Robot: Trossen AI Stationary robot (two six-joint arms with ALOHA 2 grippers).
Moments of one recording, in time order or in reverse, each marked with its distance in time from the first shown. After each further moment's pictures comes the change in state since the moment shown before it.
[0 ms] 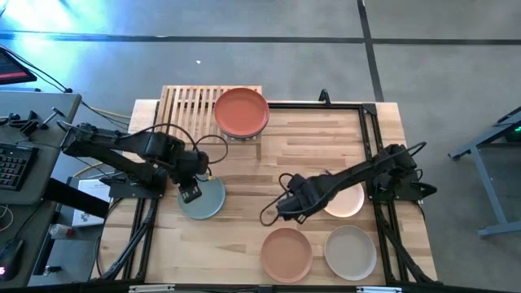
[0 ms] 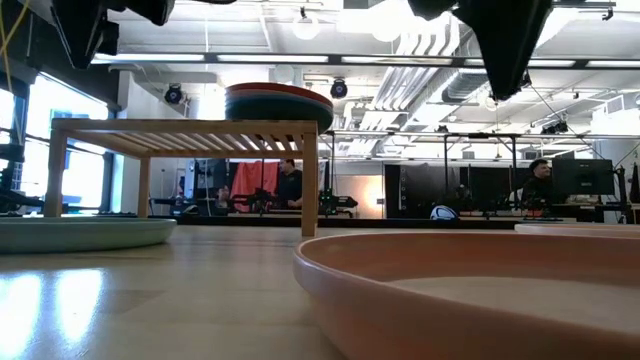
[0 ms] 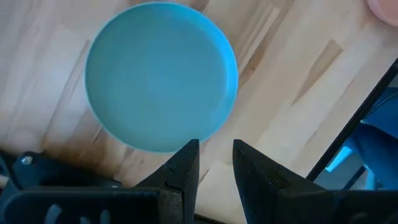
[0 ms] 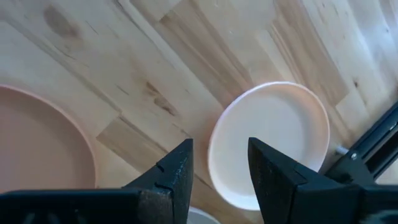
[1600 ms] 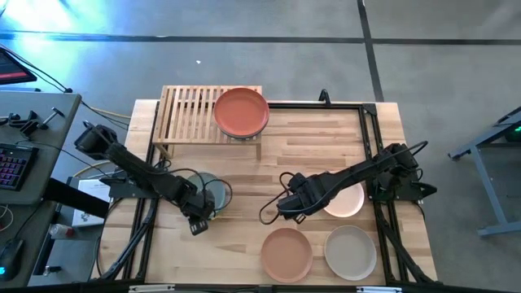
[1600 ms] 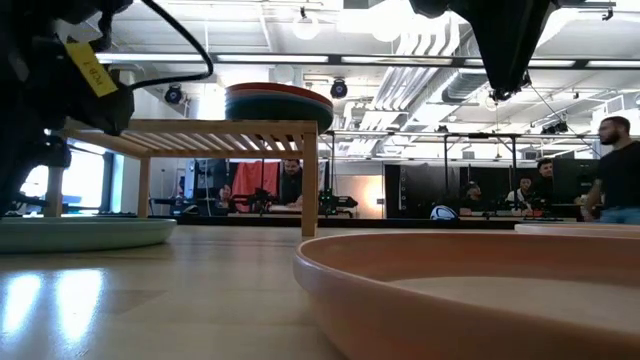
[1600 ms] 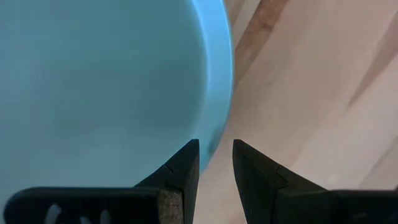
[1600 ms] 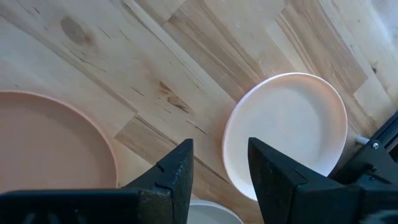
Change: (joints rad) left arm -0.315 0.192 -0.485 0.722 -0.008 -0.232; right arm -0.002 -0.016 0.000 0.035 -0.034 0.056
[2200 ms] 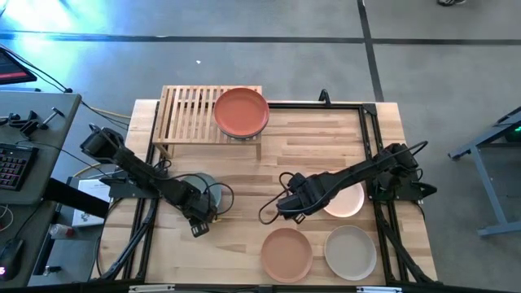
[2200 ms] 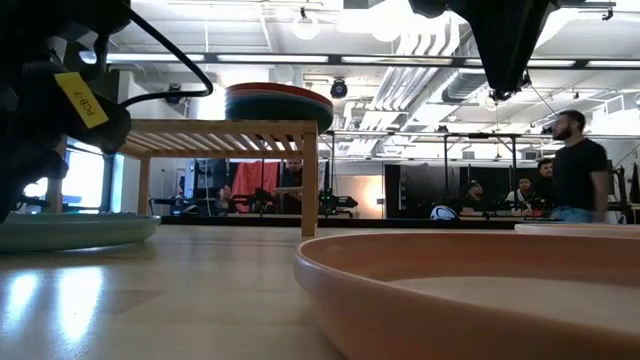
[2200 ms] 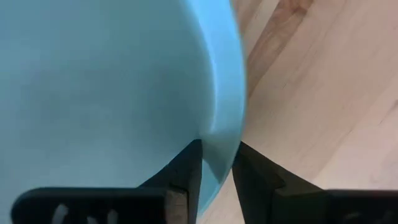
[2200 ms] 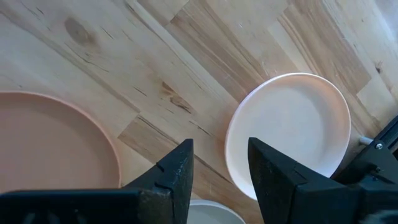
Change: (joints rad) left arm -0.017 0.095 0.005 0.011 -0.010 -0.008; right arm 0.000 0.000 0.000 0.008 -0.004 0.000
